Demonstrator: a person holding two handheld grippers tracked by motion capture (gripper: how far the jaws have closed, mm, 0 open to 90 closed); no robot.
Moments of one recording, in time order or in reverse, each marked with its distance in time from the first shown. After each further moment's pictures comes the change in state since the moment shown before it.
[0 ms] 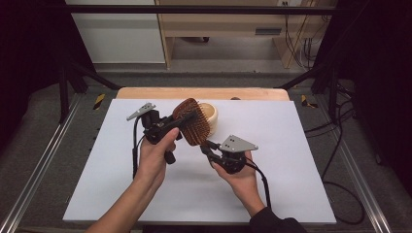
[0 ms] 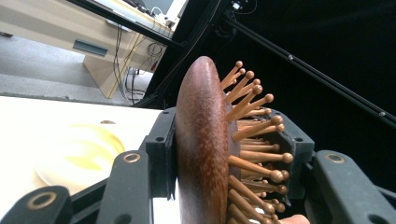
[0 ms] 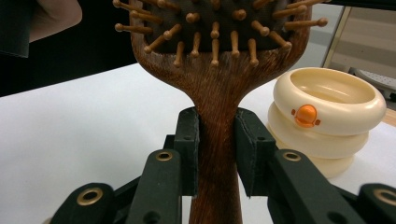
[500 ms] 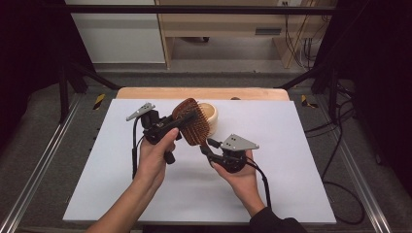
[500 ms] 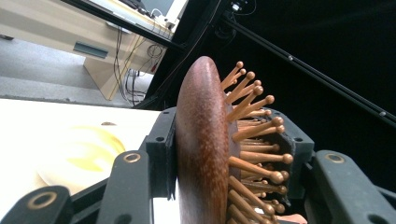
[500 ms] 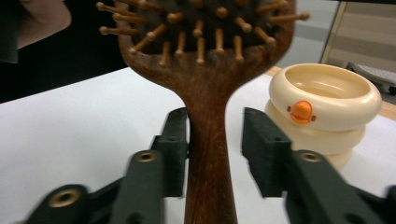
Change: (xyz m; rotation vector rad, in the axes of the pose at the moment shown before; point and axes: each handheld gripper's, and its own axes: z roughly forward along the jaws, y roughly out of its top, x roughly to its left) left arm 0.000 0.001 -0.002 -0.009 0.002 0.007; right arm -0.003 -0.001 0.000 0.002 -0.019 0.043
